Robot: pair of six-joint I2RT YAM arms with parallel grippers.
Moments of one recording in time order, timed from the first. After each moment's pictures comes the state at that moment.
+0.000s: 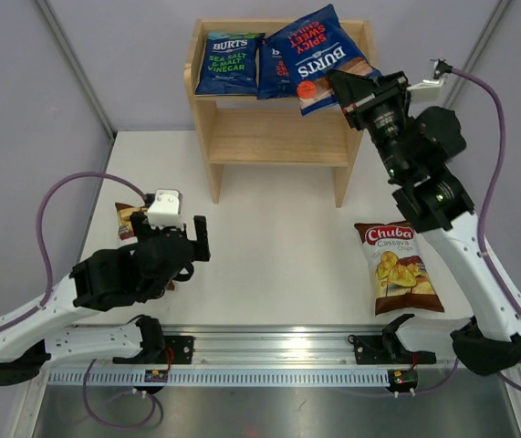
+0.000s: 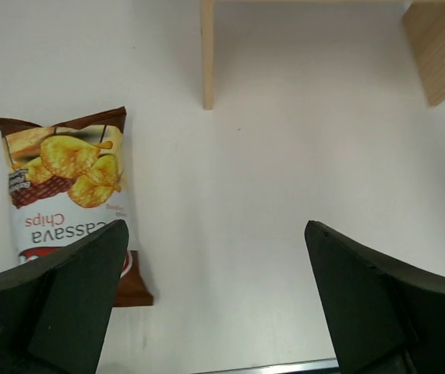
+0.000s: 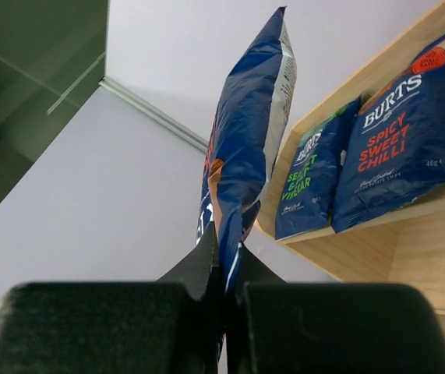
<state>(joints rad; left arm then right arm) -1.17 0.81 1.17 -1.03 -0.96 -0.68 0.57 1.19 1.62 -0.08 0.19 0.98</state>
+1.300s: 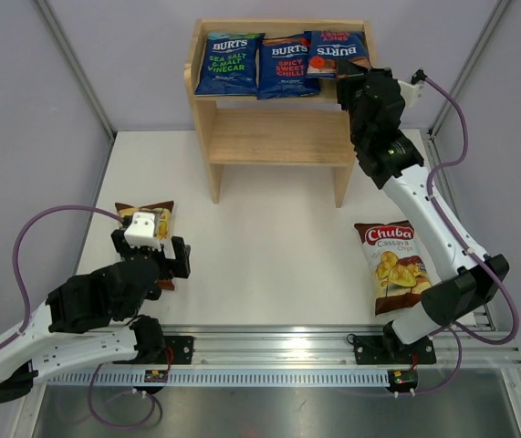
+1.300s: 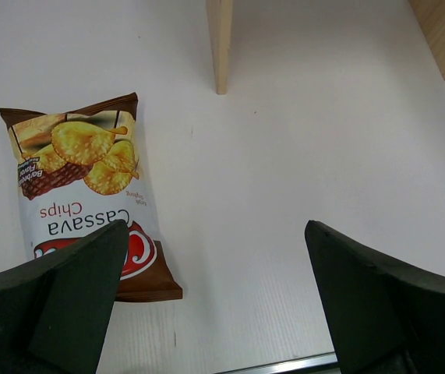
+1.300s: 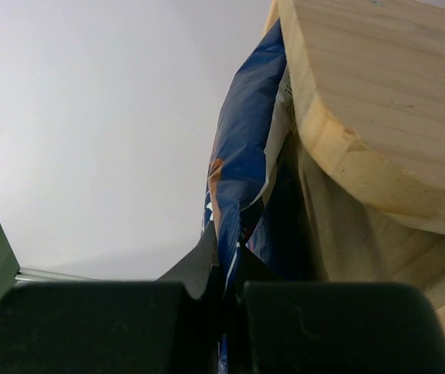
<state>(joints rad) -1.16 0.52 0.92 -0.98 -0.90 -0.52 0.45 1.55 1.74 -0.06 0.53 1.32</state>
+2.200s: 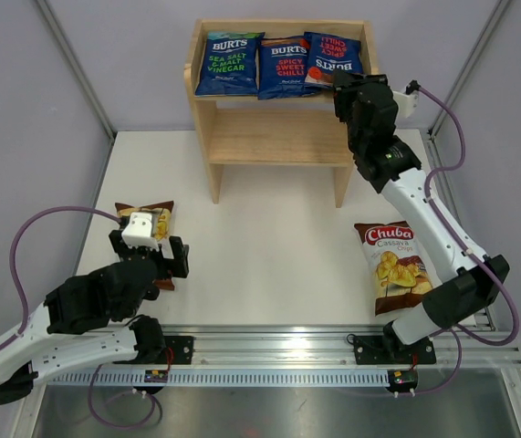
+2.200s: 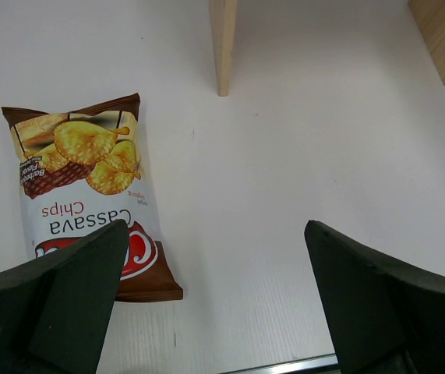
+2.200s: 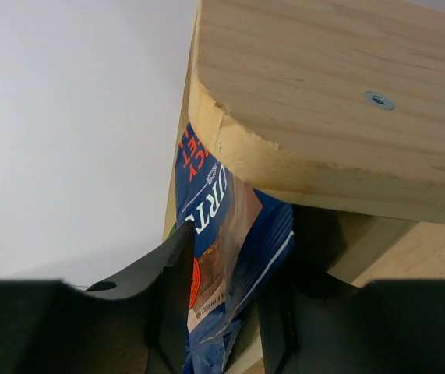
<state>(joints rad) -1.15 0.51 0.92 -0.98 -0.90 -0.52 0.45 1.54 1.67 -0.11 0.54 1.35</state>
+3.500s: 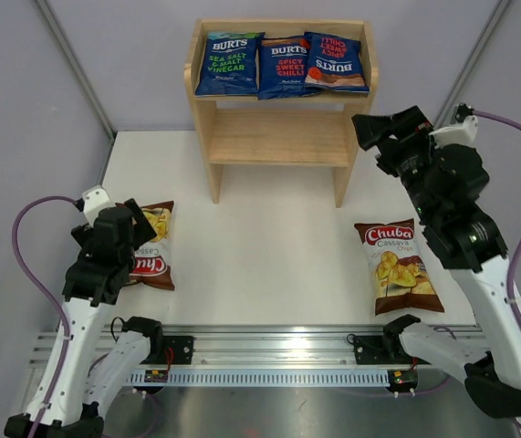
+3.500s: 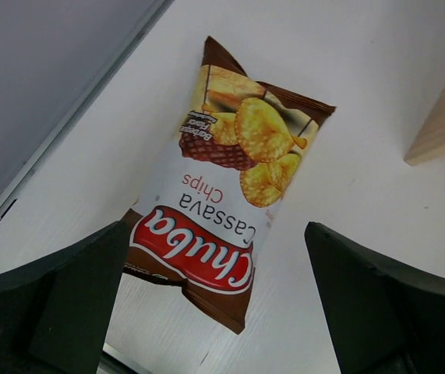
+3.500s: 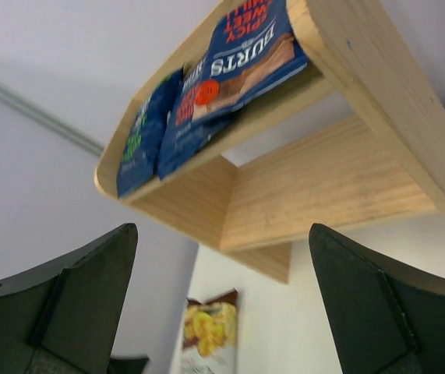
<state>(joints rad) -0.23 0.68 0.91 -0.85 -0.59 -0.48 0.45 1.03 1.45 -0.36 0.27 0.87</state>
